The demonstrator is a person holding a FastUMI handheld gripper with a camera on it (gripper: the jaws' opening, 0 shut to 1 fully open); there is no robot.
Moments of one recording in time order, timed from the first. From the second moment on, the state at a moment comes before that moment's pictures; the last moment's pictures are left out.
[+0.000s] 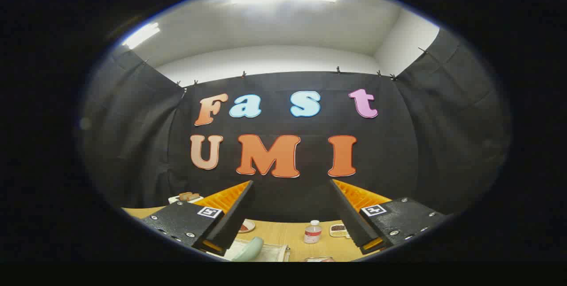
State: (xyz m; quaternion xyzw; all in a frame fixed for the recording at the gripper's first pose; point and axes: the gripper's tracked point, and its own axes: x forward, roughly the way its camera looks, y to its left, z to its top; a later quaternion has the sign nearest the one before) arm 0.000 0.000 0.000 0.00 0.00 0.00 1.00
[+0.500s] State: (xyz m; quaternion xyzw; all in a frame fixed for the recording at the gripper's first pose) arm 0.007 0.030 0.015 0.01 0.01 0.03 1.00
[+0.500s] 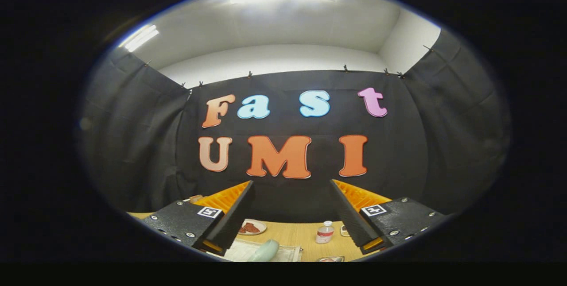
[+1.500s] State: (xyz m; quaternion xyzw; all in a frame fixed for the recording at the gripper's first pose) arm 0.020 0.057 -0.088 0.04 0.28 0.04 0.96
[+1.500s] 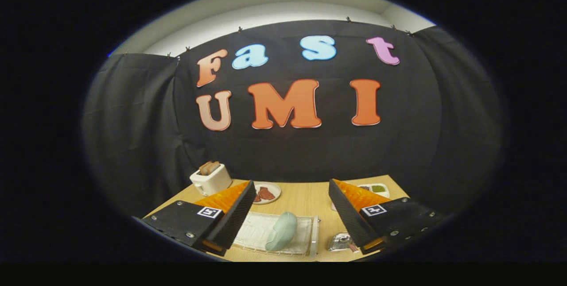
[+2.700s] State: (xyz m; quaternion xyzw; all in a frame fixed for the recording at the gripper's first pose) arm -0.023 0.077 -0.264 0.03 0.63 0.04 0.78
